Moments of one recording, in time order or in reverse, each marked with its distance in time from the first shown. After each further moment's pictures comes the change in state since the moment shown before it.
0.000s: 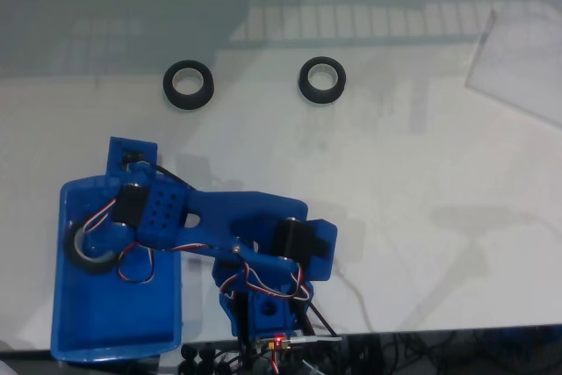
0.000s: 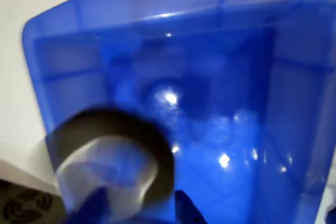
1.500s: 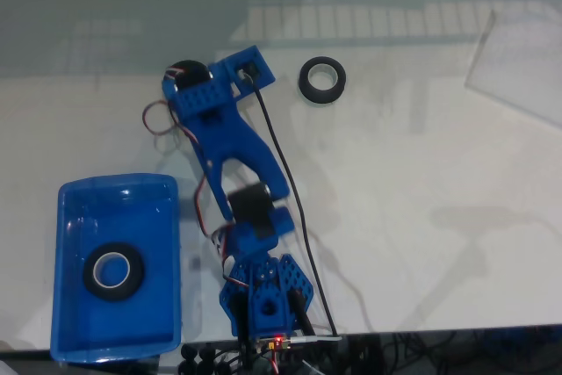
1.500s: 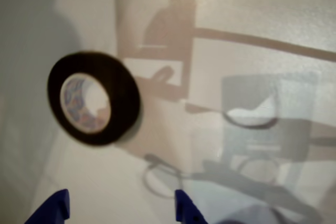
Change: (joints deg) arm 55.0 -29.1 -17.1 -12.9 1.1
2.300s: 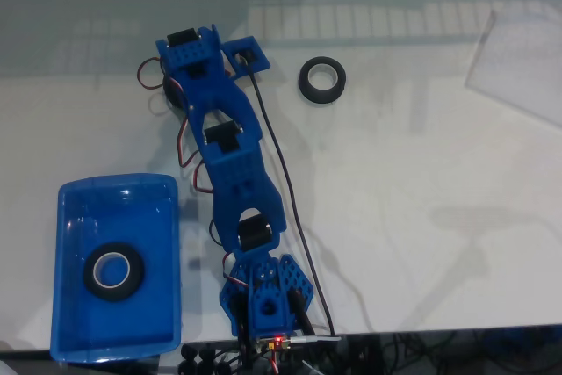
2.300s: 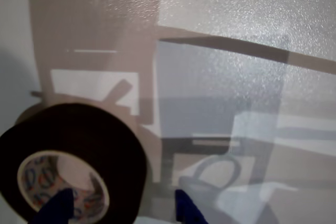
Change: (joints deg) arm 2.7 -34.2 -29.2 7.5 -0.7
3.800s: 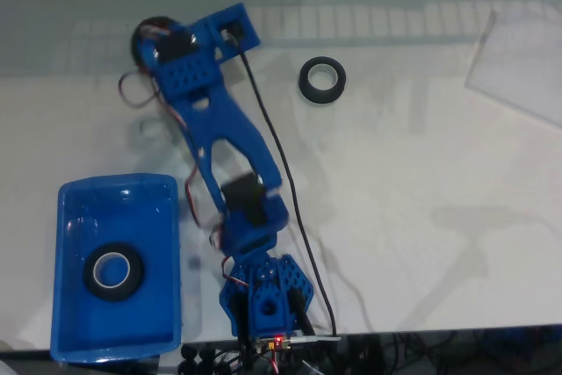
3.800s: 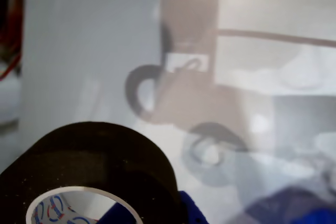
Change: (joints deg) arm -8.0 37.0 9.3 3.3 4.7
